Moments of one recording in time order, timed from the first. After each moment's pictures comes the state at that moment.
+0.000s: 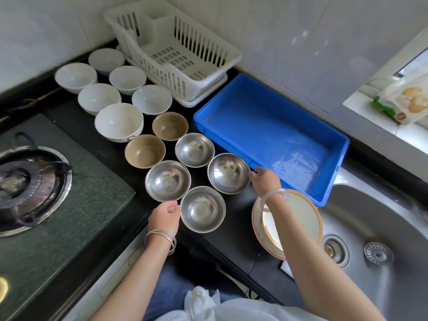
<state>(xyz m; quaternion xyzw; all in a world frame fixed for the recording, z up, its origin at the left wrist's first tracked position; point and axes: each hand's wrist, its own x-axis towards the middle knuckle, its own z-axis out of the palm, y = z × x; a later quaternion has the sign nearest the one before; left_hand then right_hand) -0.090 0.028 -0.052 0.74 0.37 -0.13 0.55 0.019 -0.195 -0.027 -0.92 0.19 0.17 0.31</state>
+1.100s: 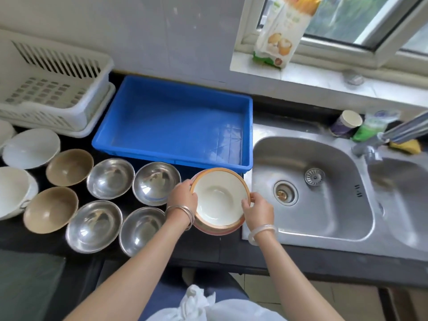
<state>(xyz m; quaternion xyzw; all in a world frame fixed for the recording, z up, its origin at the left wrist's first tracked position) -0.021 -0.136 -0.027 0.92 -0.06 -0.23 0.30 -0.123 -0.283 -0.040 -0.82 0.45 0.01 0.35</state>
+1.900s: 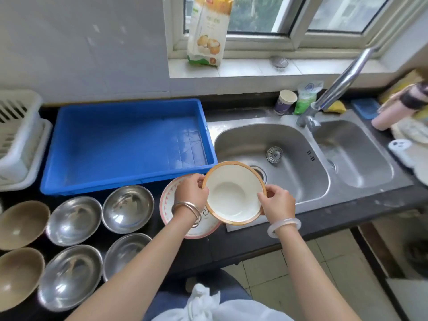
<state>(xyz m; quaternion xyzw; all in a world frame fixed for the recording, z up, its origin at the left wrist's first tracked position) -0.034 -0.191 0.016 0.86 -0.20 -0.26 0.39 -0.186 -0.314 0.017 -0.74 0.57 -0.13 0.34</state>
